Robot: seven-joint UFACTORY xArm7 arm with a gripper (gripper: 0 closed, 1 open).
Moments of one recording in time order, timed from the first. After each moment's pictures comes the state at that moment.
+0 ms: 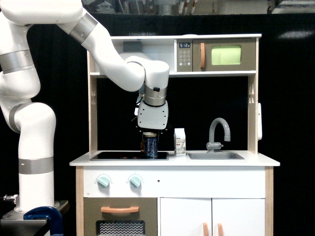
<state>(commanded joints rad) 0.83 -0.30 -0.49 0.66 0.57 0.90 -1.60</state>
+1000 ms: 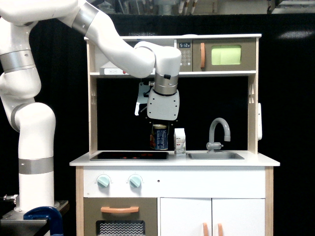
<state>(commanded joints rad) 0.74 -0.20 -0.60 0.87 0.53 1.12 -1.71</state>
